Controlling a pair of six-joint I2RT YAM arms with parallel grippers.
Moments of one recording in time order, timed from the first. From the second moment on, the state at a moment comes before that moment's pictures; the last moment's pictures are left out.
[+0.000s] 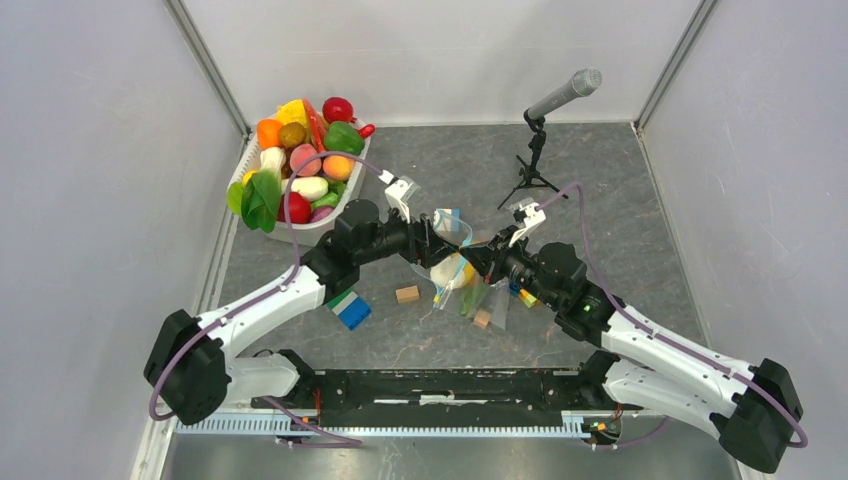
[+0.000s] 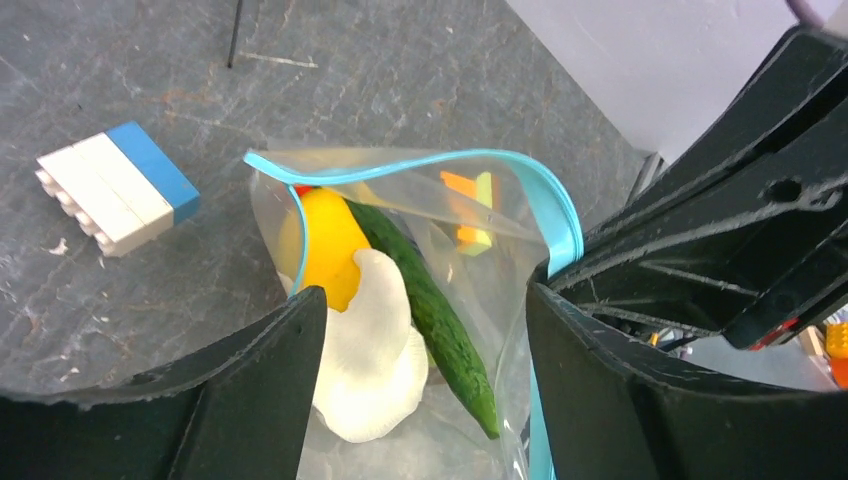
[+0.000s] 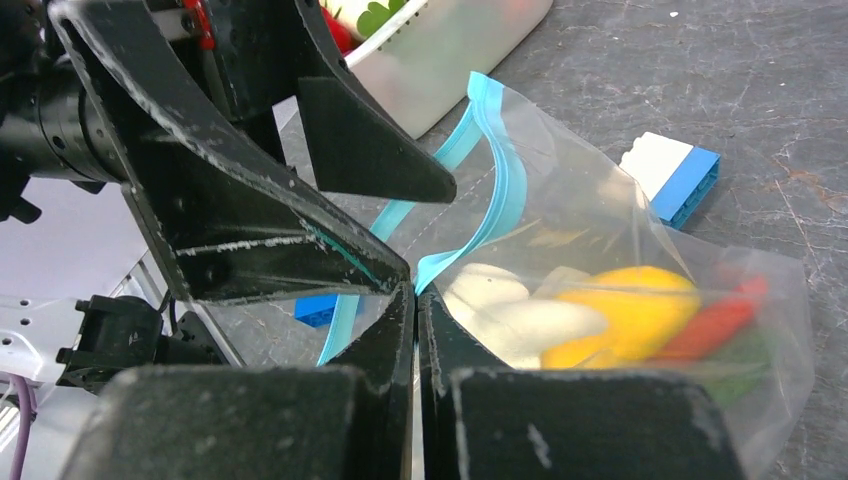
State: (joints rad) left arm -0.70 1.21 0.76 0.20 0.36 -0.43; right arm 0.84 0.88 0.55 0.23 0.03 0.48
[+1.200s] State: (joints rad) left arm -0.28 1.56 1.39 -0.15 -0.19 -0.14; right arm 0.84 0.86 0.54 0.20 0.08 0.43
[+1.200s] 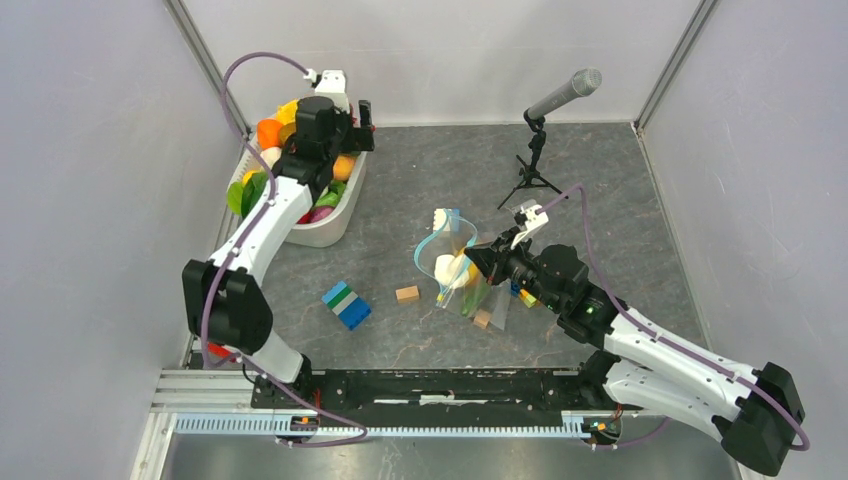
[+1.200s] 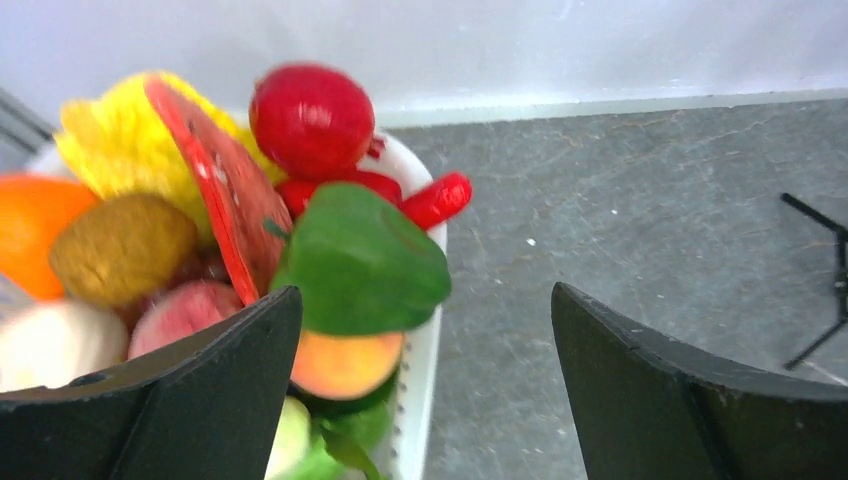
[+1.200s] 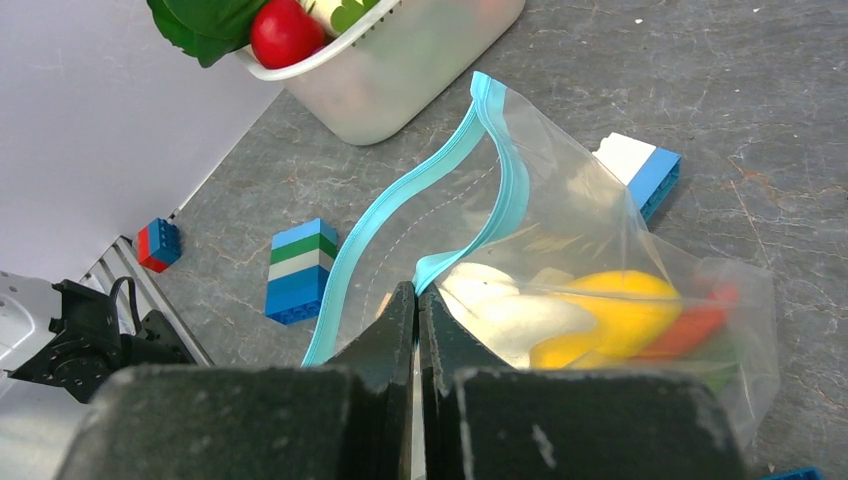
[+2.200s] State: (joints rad) left arm -0.12 2.01 2.08 -0.90 0.27 0.76; right arm 0.84 0.88 0.55 0.14 0.08 0.36
